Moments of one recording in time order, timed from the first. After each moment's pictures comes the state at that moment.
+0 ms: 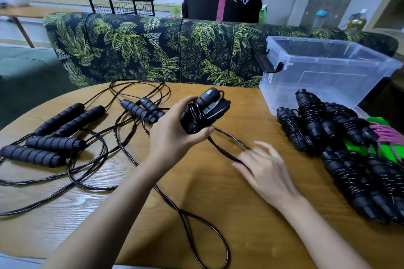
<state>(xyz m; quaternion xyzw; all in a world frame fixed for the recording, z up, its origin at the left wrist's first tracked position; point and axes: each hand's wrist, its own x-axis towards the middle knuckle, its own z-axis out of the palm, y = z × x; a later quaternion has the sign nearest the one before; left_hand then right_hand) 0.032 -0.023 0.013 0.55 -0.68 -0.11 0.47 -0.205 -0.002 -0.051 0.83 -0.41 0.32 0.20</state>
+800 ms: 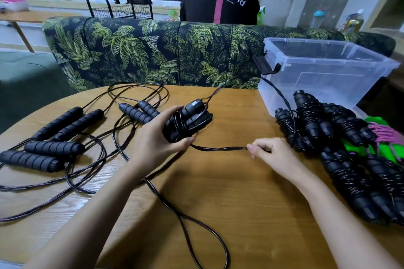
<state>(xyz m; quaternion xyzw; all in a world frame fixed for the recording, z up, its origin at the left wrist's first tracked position) 0.074 -0.038 -0.015 0.50 -0.72 -0.17 0.45 -0.240 -0.035 -0.027 0.75 -0.53 0.31 -0.23</state>
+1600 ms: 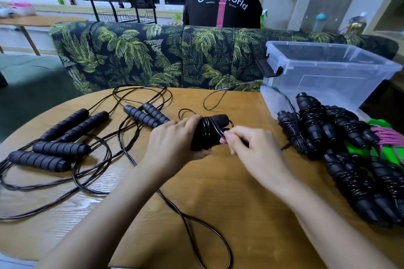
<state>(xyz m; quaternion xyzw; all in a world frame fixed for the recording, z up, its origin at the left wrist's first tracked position) 0.041 -0.017 0.018 0.52 -0.79 0.16 0.26 -0.159 0.016 0.038 0.75 -0.52 0.39 -0.15</state>
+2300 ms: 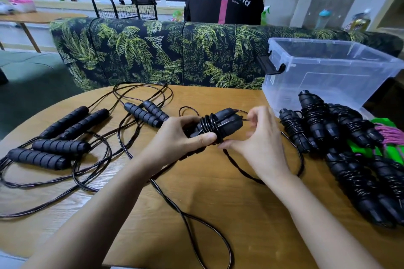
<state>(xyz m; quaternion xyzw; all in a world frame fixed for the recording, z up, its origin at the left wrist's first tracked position) 0.039 -0.007 0.041 0.45 -0.70 -0.38 0.41 -0.159 -0.007 0.025 0.68 -0.57 0.45 -0.10</state>
